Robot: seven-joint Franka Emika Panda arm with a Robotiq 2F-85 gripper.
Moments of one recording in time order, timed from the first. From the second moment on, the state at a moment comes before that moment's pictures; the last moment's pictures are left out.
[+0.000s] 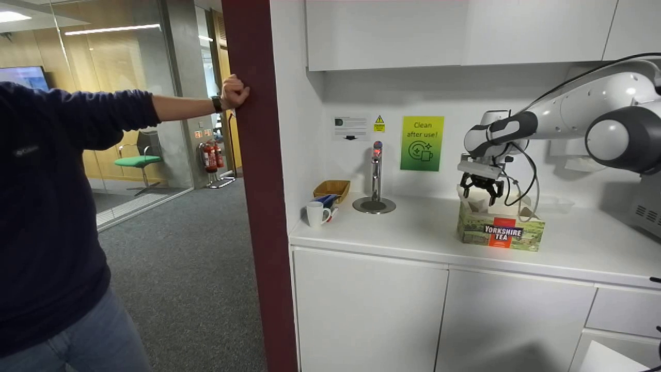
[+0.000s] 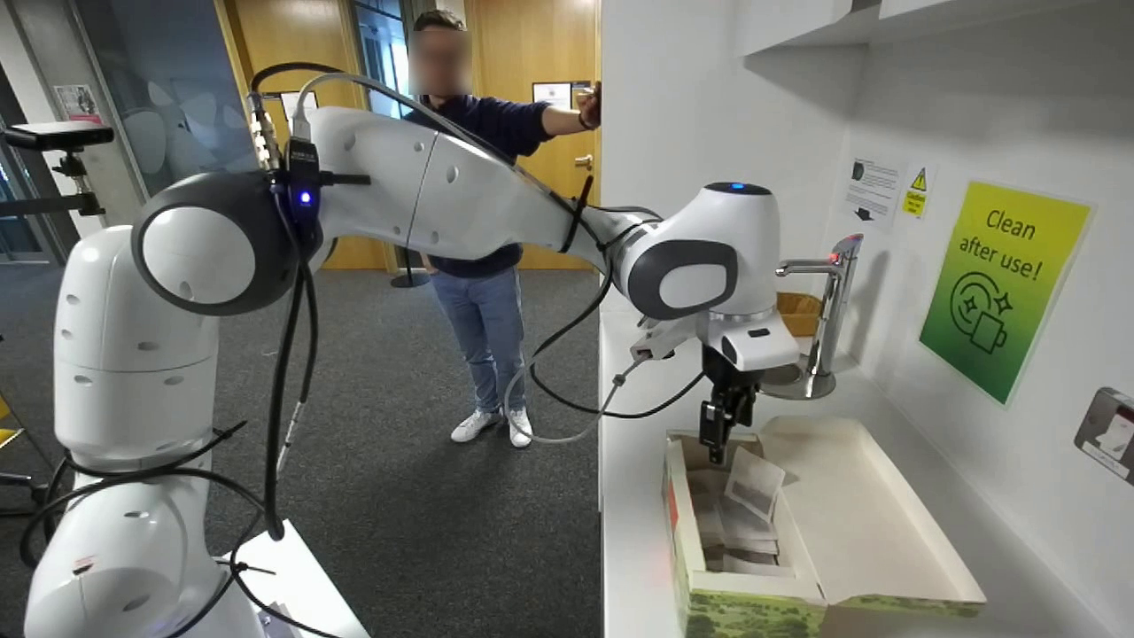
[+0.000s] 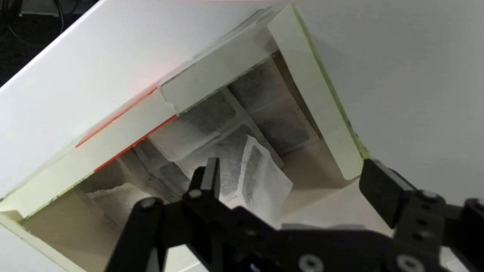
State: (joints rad) arm -0.30 0.33 -0.32 -1.65 0.08 2.08 0.87
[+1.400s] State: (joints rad) arm -0.32 0.41 -0.36 -1.63 0.08 2.08 0.88
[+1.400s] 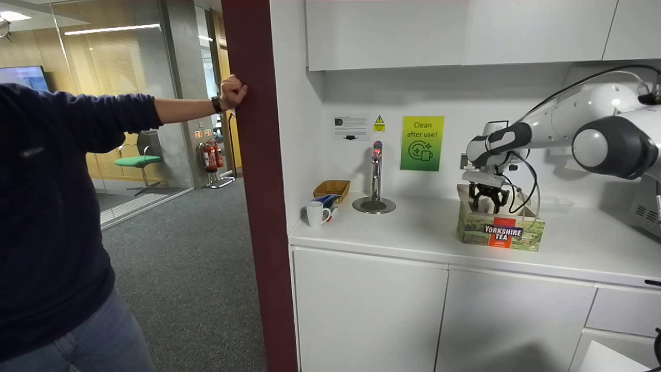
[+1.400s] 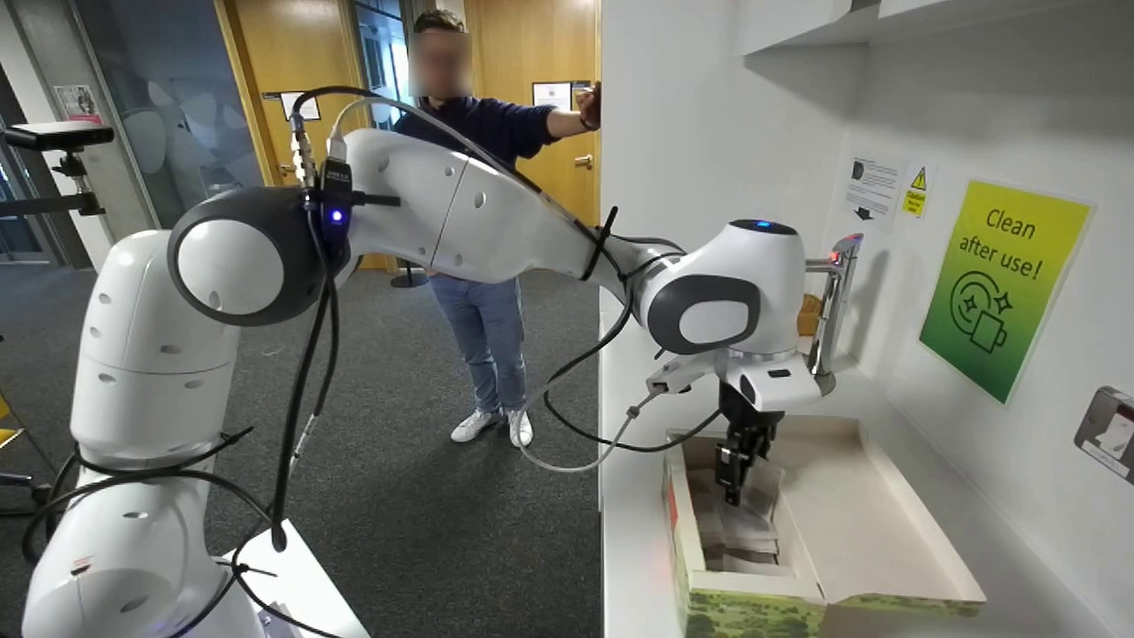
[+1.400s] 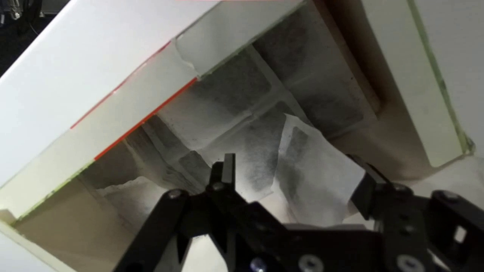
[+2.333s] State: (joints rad) arm -0.31 0.40 -0.36 -1.62 0.07 2.08 0.88
